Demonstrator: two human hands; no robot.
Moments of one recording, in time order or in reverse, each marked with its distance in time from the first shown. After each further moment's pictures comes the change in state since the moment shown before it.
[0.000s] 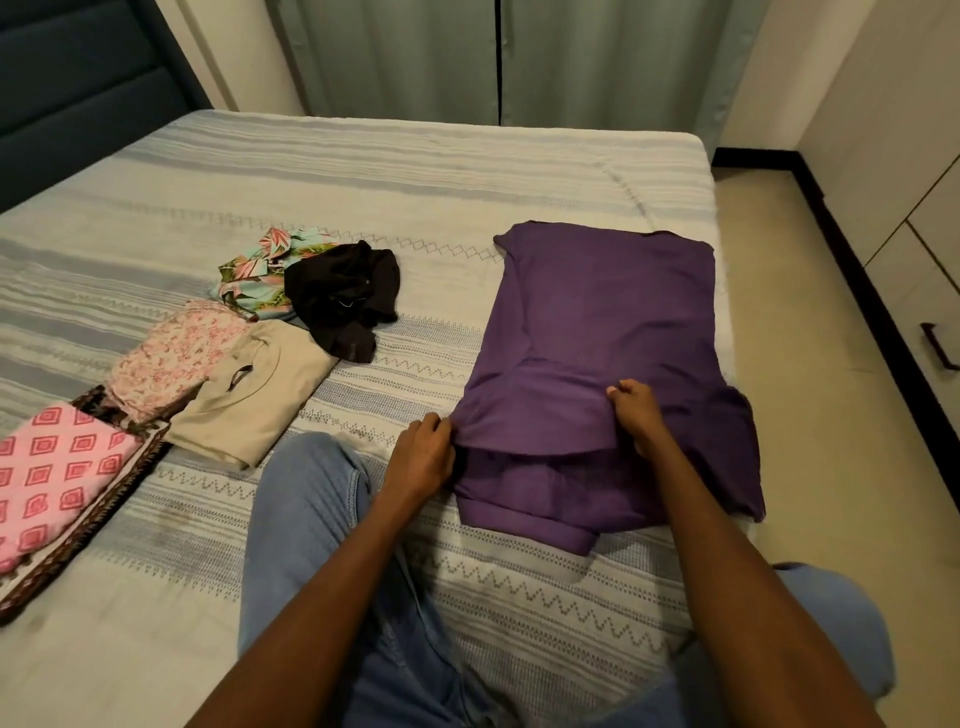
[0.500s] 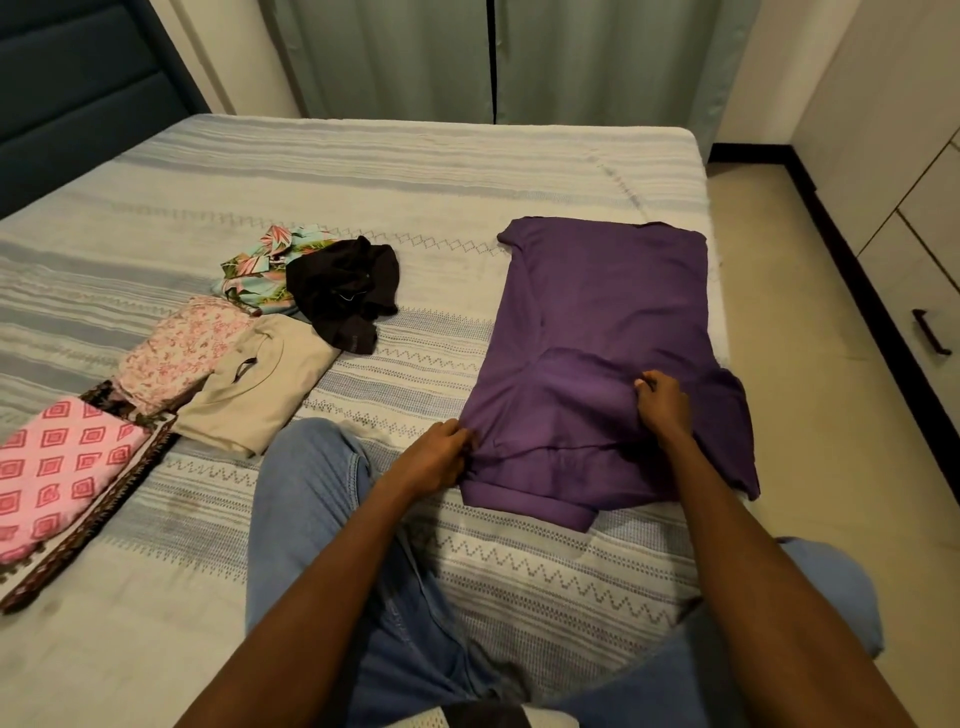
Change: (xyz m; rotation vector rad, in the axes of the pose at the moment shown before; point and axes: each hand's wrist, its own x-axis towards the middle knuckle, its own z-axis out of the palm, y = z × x) left_hand -0.013 0.003 0.002 -0.133 -0.210 0.184; right_hand -0.011 0.026 -0.035 -0.285 0.146 -0.032
